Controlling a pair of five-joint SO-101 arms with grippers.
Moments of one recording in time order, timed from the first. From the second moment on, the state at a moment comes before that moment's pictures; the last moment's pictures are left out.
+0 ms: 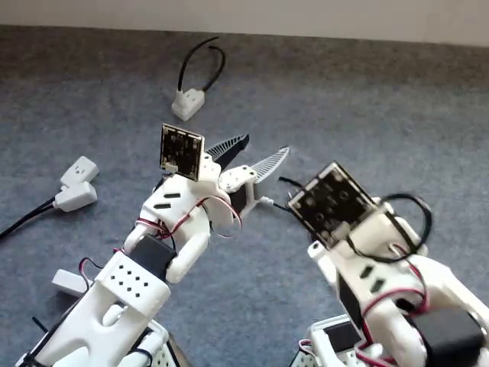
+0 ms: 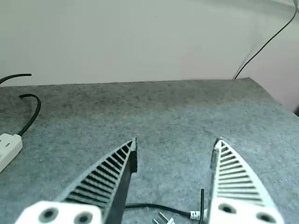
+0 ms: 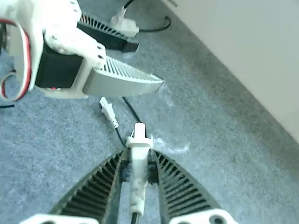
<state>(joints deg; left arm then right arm) 26.5 -52.7 60.9 10.6 20.2 -22.5 -55.2 5.6 98.3 35.3</state>
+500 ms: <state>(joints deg) 30.9 -52.8 61.8 10.6 20.1 -22.4 -54.4 24.8 79.2 35.3</state>
